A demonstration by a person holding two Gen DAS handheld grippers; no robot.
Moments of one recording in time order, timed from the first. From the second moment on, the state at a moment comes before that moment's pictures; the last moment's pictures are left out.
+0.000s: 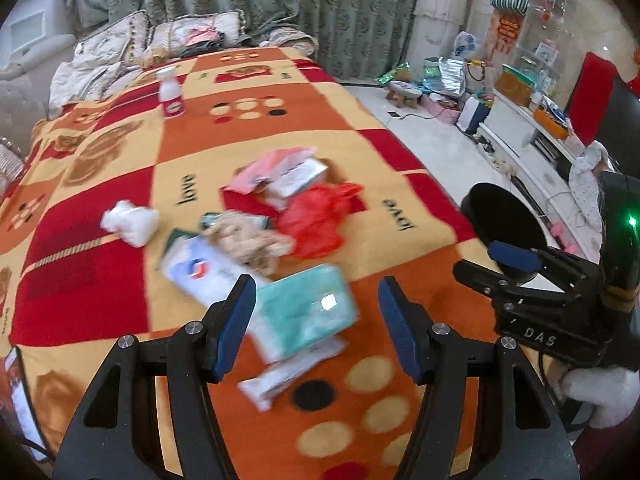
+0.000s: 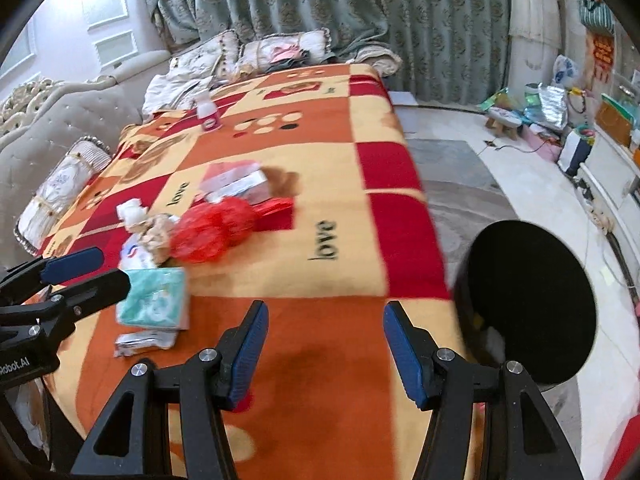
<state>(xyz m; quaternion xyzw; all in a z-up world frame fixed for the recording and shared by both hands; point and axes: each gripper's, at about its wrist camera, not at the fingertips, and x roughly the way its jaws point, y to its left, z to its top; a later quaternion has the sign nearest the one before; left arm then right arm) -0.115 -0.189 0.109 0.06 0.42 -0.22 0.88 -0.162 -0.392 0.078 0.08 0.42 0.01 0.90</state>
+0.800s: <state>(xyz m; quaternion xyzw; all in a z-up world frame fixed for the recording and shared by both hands) -0.119 -0.090 0.063 0.04 0.48 -0.22 0.85 -0.128 -0.291 0.063 0.09 0.46 0.12 0.87</state>
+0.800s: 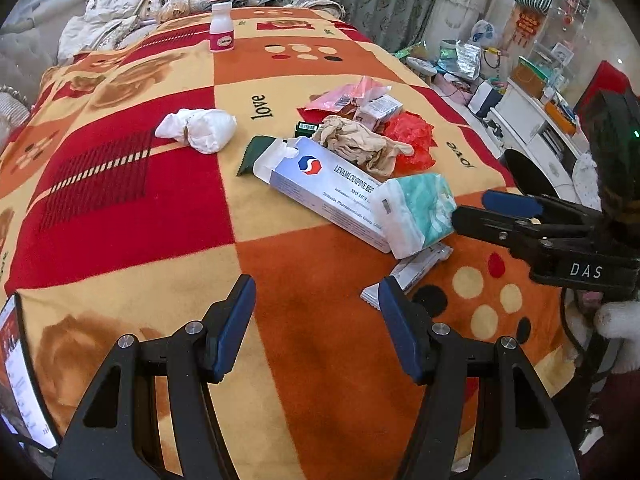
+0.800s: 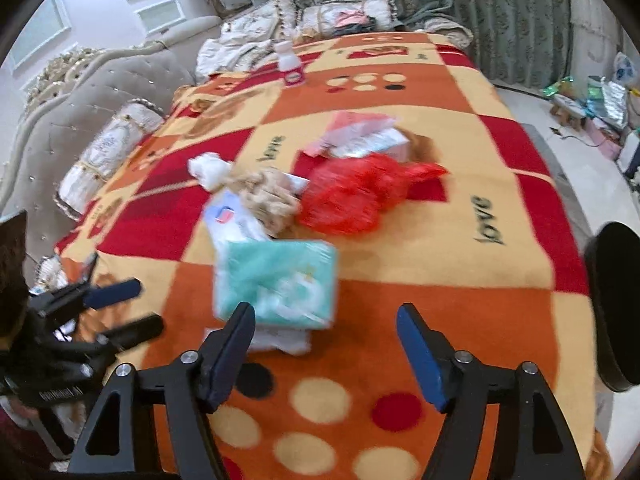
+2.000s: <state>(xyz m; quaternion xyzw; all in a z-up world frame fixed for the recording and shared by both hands) -0.112 -0.154 0.041 0.07 0.49 -0.34 0.80 -0.172 -0.333 0.077 0.08 0.47 0.03 0.88</state>
